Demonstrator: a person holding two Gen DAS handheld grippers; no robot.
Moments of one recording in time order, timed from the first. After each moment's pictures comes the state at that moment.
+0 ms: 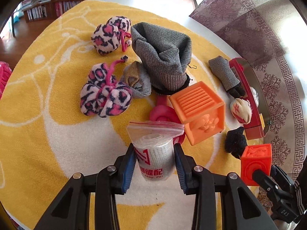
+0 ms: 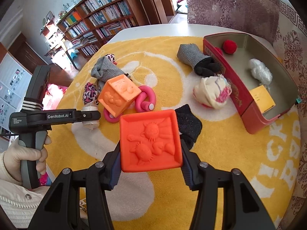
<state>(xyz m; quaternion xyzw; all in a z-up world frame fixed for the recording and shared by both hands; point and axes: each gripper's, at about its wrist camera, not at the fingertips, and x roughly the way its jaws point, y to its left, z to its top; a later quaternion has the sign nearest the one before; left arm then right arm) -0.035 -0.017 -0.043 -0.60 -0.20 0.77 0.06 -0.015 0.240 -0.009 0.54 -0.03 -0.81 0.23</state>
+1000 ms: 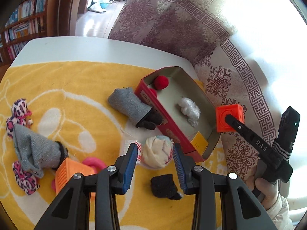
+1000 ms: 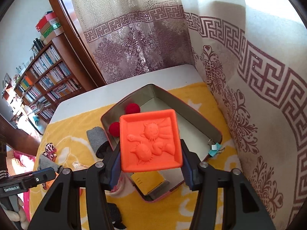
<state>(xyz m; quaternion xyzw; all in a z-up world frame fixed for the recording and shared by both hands) -0.145 0.136 0.029 -0.54 -0.14 0.80 0.22 -0.123 0.390 0.029 0.44 -0.11 -0.89 0.03</state>
